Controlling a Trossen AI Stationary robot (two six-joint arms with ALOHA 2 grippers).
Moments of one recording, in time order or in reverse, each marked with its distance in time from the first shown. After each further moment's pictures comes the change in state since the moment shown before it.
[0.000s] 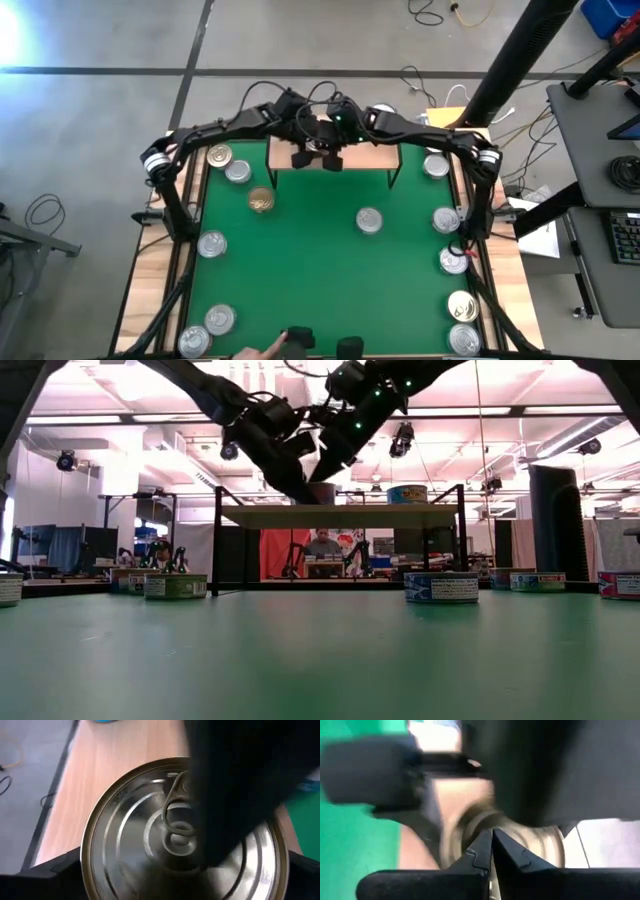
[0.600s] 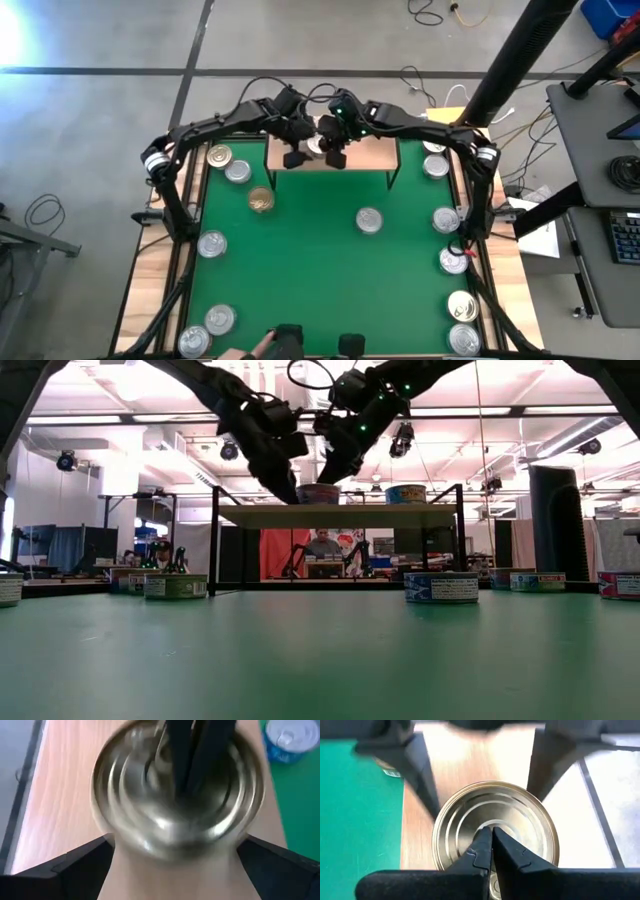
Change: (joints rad) left arm 0.032 -0.003 0.083 -0.268 -0.020 0.031; right arm -0.041 0.036 0.030 -0.115 -0.093 0.051
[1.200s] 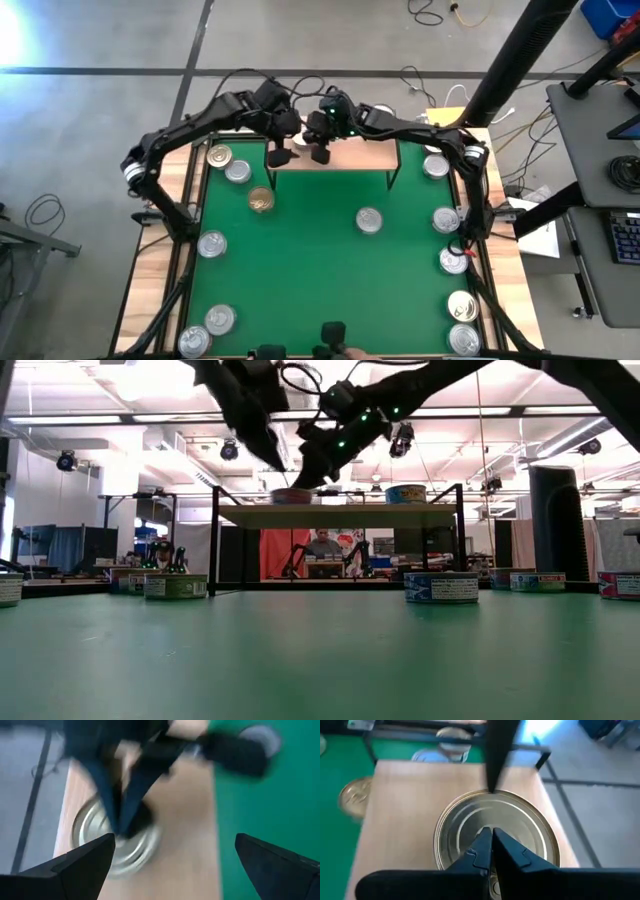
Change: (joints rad) left arm -0.050 -0.196 0.055 -0.196 -0.049 -0.054; right arm -0.001 0.104 -0.003 0.339 -0.008 0.012
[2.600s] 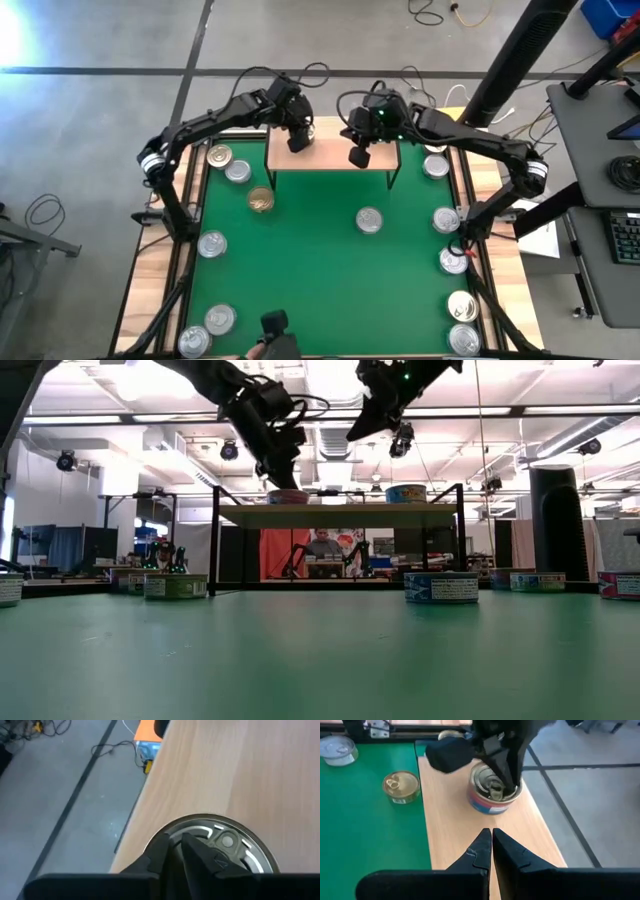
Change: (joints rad) left arm 0.056 0.171 0.000 0.273 -0.218 -0.184; right arm 0.036 -0.499 -0.251 -0.226 0.107 0.117
